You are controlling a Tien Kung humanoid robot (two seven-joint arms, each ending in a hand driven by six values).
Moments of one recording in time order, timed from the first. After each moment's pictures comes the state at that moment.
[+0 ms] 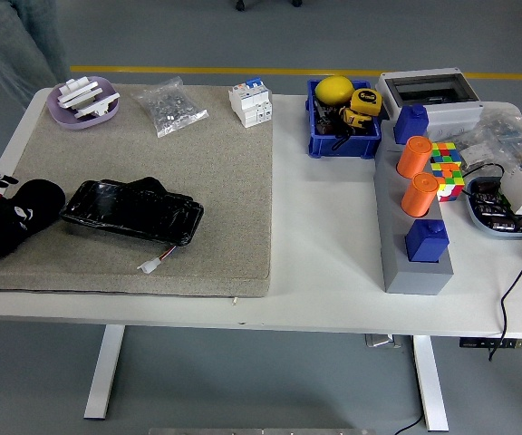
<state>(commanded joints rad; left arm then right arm) -0.40 0.52 -1.26 -1.00 1.76 -0.16 0.34 0.08 -0.45 0.19 0.36 -0.04 0.03 -0.12</state>
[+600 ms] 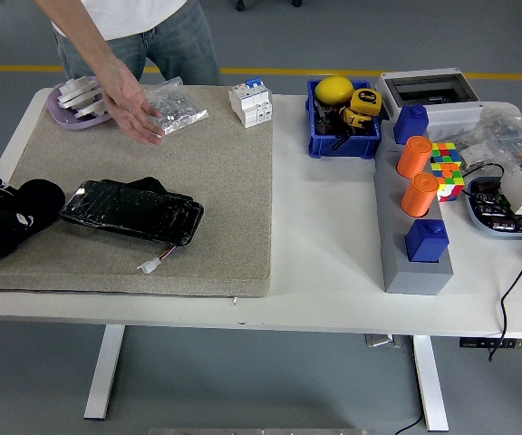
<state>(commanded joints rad) -0.41 0.50 -1.22 -0.94 1.78 -0.10 0.30 0.08 -0.45 0.19 0.36 -0.04 0.03 -0.12</state>
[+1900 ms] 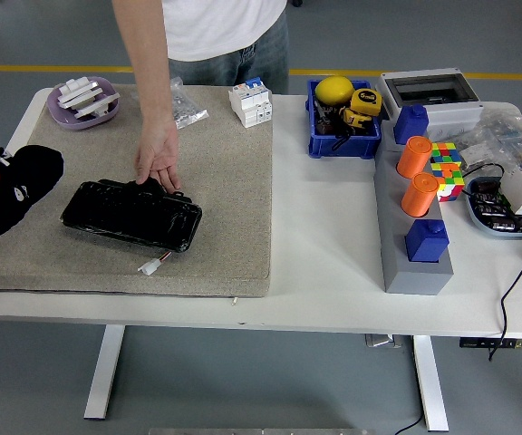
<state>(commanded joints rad) -0.34 0.50 -1.25 -1.19 2.00 0.00 0.34 0.07 -0.45 0.22 0.36 -0.04 0.02 -0.12</state>
